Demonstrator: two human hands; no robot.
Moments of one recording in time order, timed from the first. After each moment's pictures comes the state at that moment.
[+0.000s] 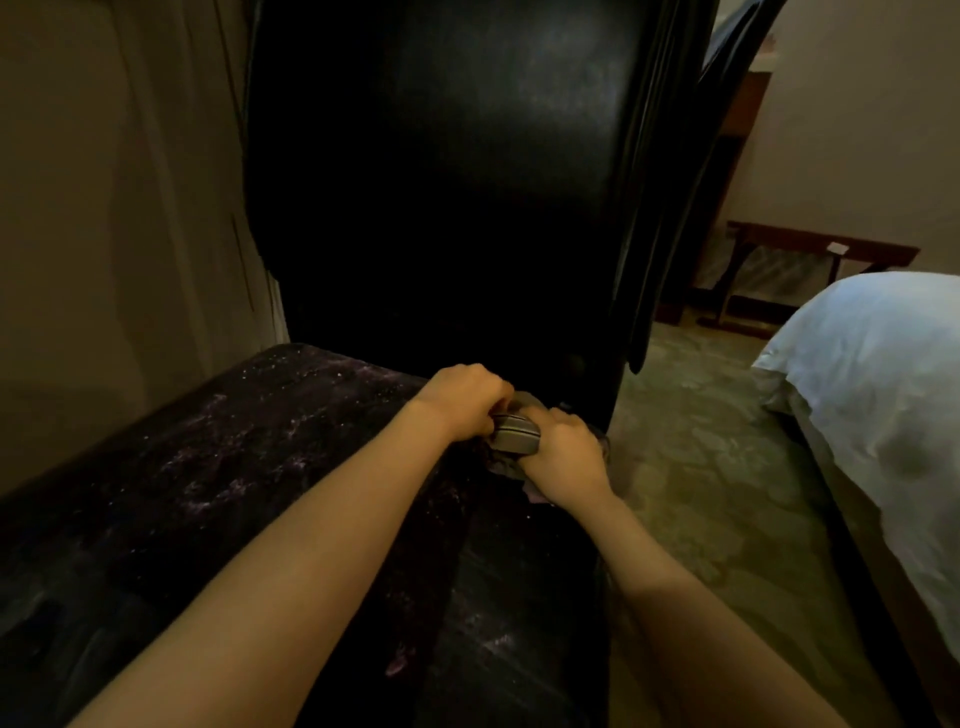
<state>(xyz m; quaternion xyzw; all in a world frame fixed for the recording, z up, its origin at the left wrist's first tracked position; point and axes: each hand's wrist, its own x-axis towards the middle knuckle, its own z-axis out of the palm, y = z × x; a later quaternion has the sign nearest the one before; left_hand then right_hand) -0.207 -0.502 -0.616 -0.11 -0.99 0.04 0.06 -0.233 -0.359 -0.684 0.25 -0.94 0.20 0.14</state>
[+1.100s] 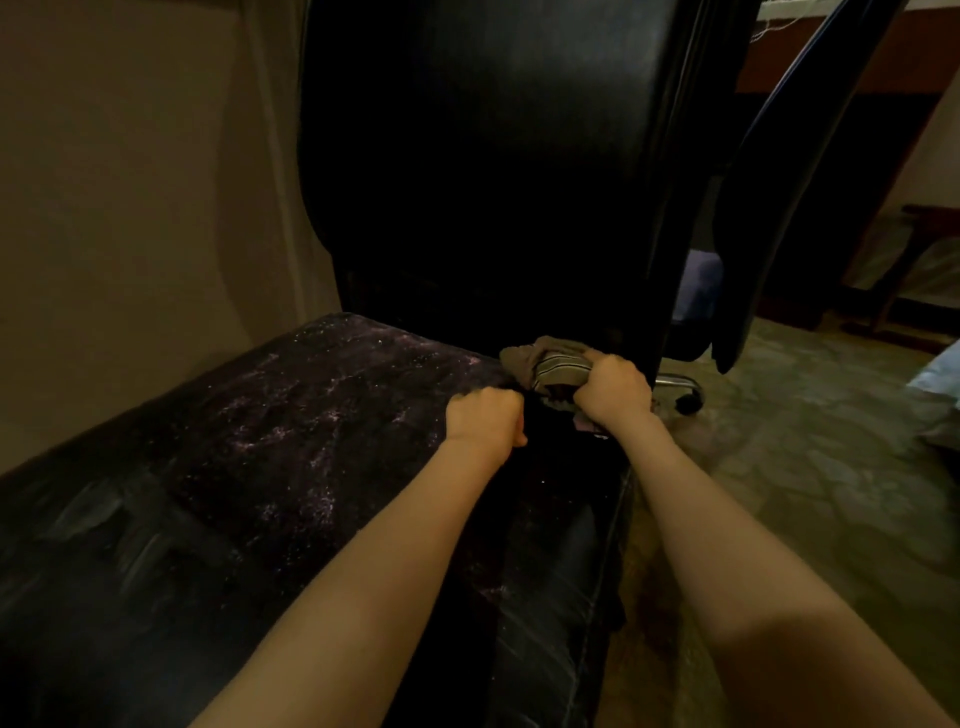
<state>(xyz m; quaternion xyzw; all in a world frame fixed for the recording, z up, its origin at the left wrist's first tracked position) -0.191 -0.463 -0.657 0.16 -0.98 -0.08 0.02 -0.317 -0.357 -0.671 0.25 -0.94 0.22 0.04</state>
